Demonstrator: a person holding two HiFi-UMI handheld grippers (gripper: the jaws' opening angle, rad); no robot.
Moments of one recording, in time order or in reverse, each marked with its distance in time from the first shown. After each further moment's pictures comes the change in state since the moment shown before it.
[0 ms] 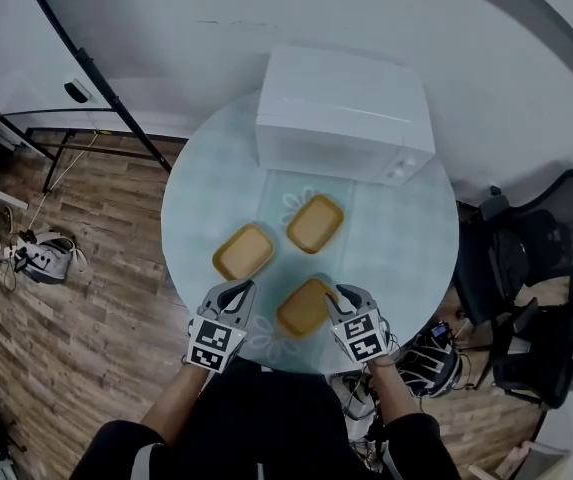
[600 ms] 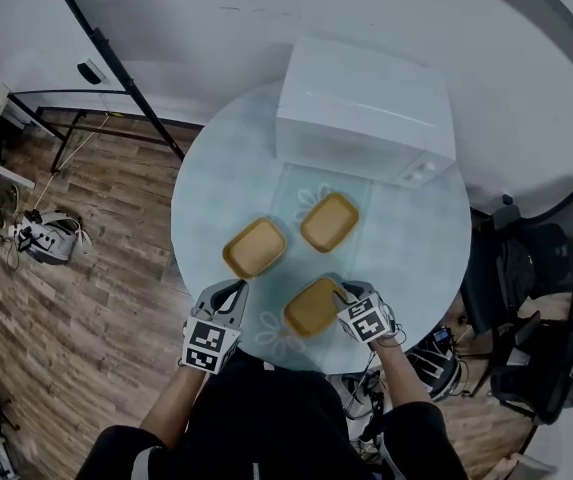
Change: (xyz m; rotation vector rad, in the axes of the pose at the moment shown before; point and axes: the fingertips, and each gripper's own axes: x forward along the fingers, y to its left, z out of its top) left arm -0.021 0.026 -0.023 -0.061 0.029 0.088; right arm 0.055 -0.008 -0.045 -0.067 0.202 0.126
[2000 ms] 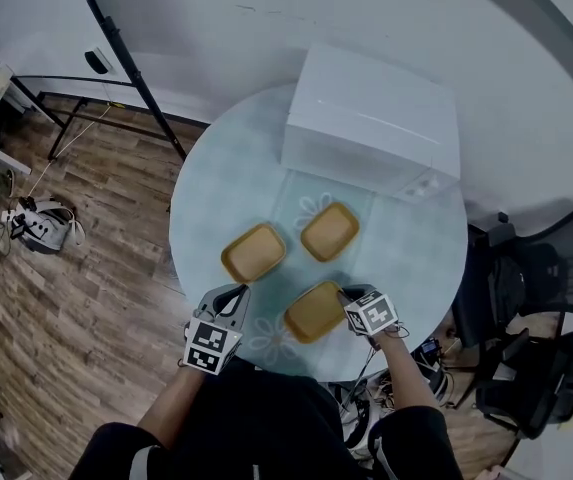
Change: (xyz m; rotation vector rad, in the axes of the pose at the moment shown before) left arm 0.012 0.004 -0.013 -0.052 0.020 -0.005; right arm 0.004 -0.022 0.004 0.096 0.101 0.111
